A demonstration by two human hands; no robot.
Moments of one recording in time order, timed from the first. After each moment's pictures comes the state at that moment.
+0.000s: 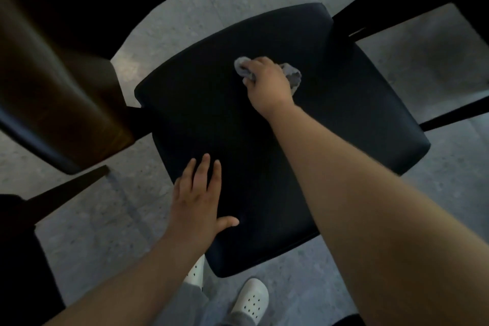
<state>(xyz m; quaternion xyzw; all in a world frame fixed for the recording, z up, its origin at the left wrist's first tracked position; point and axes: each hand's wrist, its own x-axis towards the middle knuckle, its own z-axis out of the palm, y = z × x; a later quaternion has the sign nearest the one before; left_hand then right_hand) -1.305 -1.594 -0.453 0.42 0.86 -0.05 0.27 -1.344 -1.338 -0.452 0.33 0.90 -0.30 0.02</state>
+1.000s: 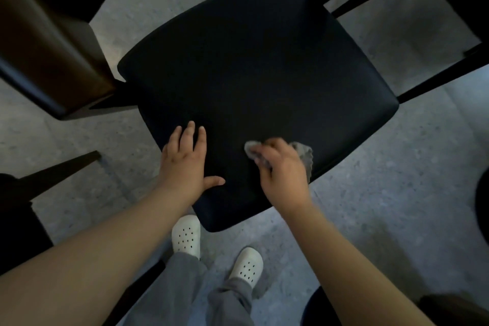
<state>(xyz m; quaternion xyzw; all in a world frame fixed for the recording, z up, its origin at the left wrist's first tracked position) -1.303 -1.584 -0.443 0.40 0.87 -0.11 0.28 -1.143 -1.471 -0.454 0.36 0.88 -0.31 -0.06</state>
